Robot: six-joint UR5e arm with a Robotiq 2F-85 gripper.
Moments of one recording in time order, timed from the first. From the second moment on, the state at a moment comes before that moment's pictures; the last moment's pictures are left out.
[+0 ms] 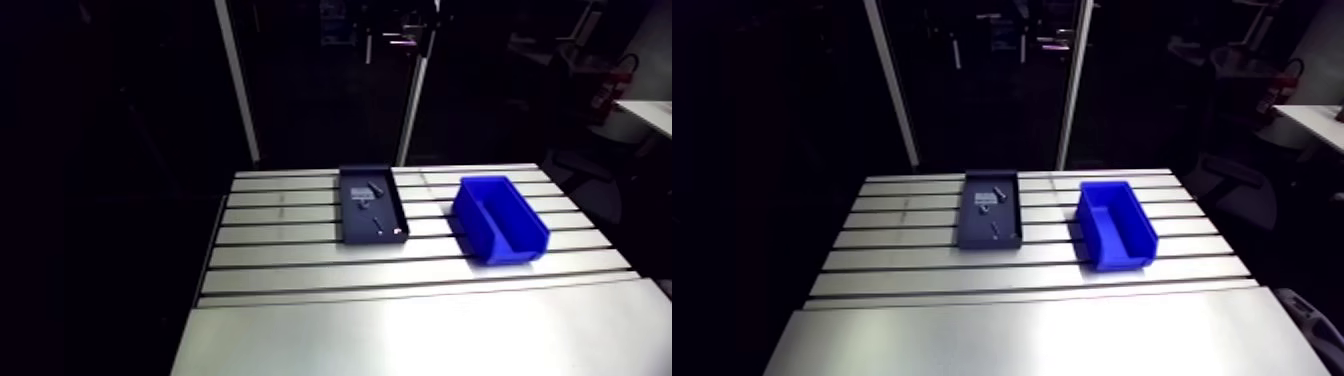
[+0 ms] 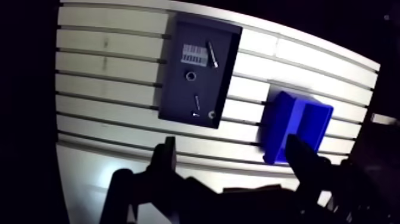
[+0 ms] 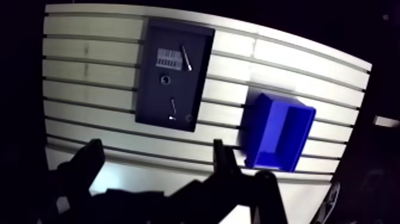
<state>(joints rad) -0.08 -1.29 1.35 -1.64 -1.60 -1.85</state>
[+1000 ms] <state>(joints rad) -0.08 -1.12 1.36 -1.74 -1.60 -2.02</state>
